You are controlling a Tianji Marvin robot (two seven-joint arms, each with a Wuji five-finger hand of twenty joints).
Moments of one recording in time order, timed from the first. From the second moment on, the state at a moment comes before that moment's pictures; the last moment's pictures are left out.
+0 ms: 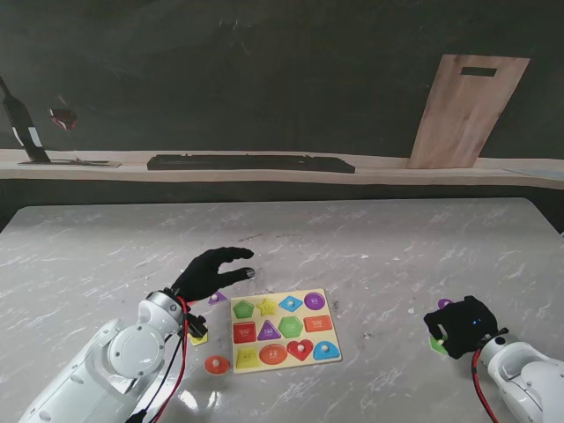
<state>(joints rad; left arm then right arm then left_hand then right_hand) 1.49 -1.14 -1.14 -1.53 0.35 -0.18 0.03 -1.73 -0.96 1.55 -1.42 -1.46 -0.27 -0.12 0.86 -0.18 -0.03 -0.10 0.61 0.18 0.27 0.35 0.57 0.29 0.25 0.41 0.38 0.28 0.36 0.57 0.07 0.54 0.80 0.46 0.41 -0.80 1.22 -0.34 0.63 -0.48 1.24 0.22 0.99 -0.17 0.94 0.38 0.93 -0.07 0.89 0.67 0.49 0.18 1.14 0.56</state>
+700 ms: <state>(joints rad) 1.49 -1.14 -1.15 -1.53 0.35 -0.18 0.03 -1.72 -0.99 1.51 -1.48 -1.24 -0.27 -0.11 0.86 -0.18 -0.03 -0.10 0.61 0.18 0.27 0.35 0.57 0.29 0.25 0.41 0.38 0.28 0.36 0.57 0.07 0.54 0.80 0.46 0.48 -0.80 1.20 -0.35 0.71 -0.37 1.19 0.15 1.07 -0.12 0.91 0.36 0.98 -0.04 0.93 0.68 0.52 0.19 1.17 0.56</state>
